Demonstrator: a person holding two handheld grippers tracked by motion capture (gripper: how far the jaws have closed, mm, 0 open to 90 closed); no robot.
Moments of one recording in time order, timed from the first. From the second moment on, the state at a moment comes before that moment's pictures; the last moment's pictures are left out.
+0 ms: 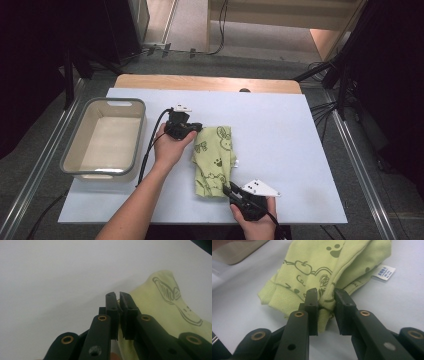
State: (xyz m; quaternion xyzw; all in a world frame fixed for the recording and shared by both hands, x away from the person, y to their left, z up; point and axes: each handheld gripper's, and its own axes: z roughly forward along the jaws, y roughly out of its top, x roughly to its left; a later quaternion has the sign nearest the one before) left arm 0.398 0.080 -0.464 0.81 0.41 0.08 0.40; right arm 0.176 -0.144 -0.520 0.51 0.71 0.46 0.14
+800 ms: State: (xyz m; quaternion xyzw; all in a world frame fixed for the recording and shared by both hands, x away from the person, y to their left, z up) left arm 0.398 0.080 -0.470 0.80 0.42 0.07 0.42; right arm 0.171 -0.153 -0.524 0.51 0.73 0.44 0.15
